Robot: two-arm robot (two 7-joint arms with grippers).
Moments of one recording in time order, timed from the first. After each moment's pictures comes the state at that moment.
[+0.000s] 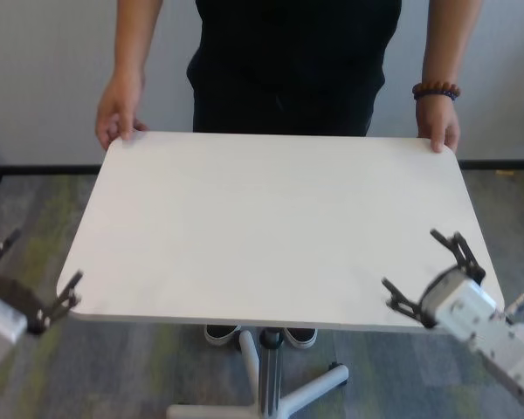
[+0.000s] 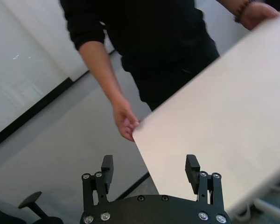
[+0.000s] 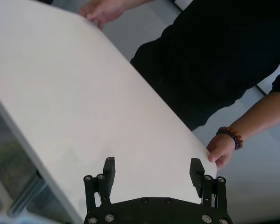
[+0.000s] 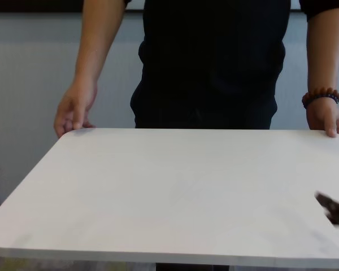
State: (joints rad) left arm 0.24 0.82 0.32 -1.80 -0.04 -0.19 0.24; right arm -0.02 0.75 -0.51 -1.77 -0.04 0.07 -0.11
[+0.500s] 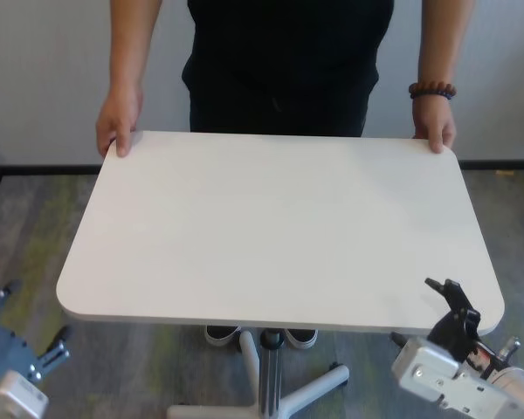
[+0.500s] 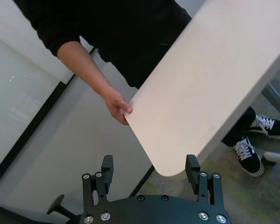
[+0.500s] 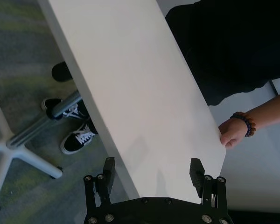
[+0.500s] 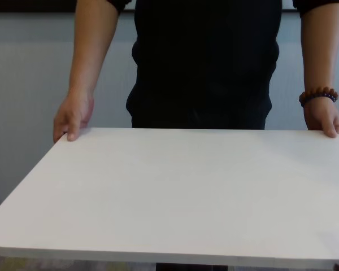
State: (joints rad) left arm 0.34 0.85 0.33 -1.78 0.21 -0.19 0.33; right arm -0.07 0.80 -0.58 -1.82 -0.23 0.23 -0.12
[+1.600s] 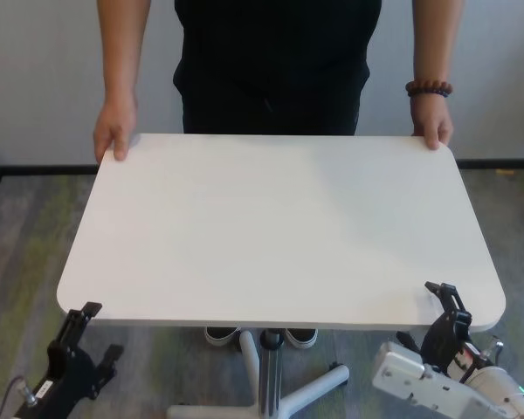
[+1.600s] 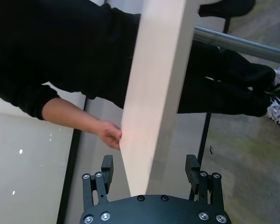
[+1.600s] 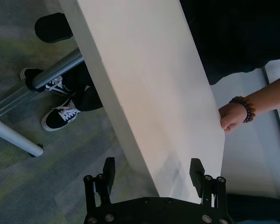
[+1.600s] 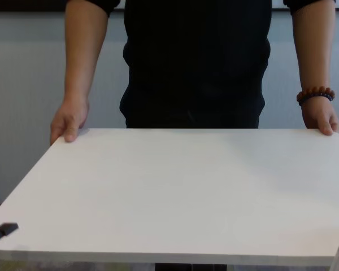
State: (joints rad) left arm 0.14 0.67 0.52 -1.50 0.75 -0.09 0.44; right arm 0.00 0.68 -0.63 -1.64 -0.42 0.30 -0.14
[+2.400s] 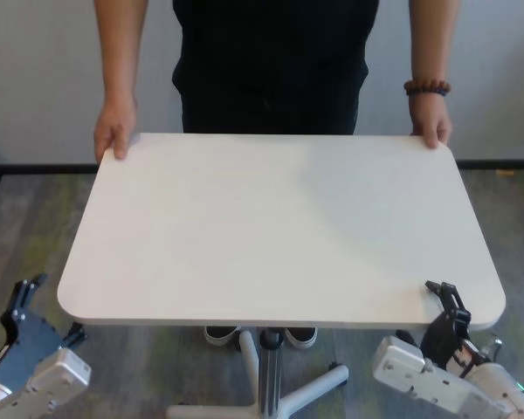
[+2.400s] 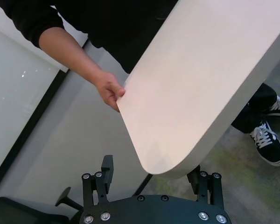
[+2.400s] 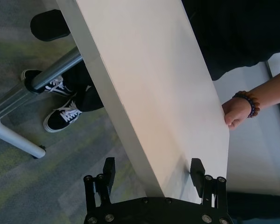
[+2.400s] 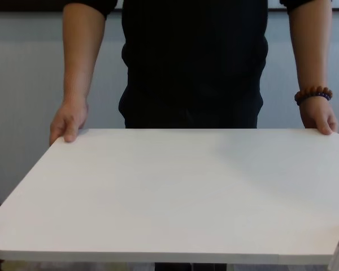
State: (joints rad) left arm 0.06 0.58 0.41 -1.34 0.52 -0.26 0.35; right arm 0.01 0.64 -0.60 -1.58 -0.44 0.27 -0.12
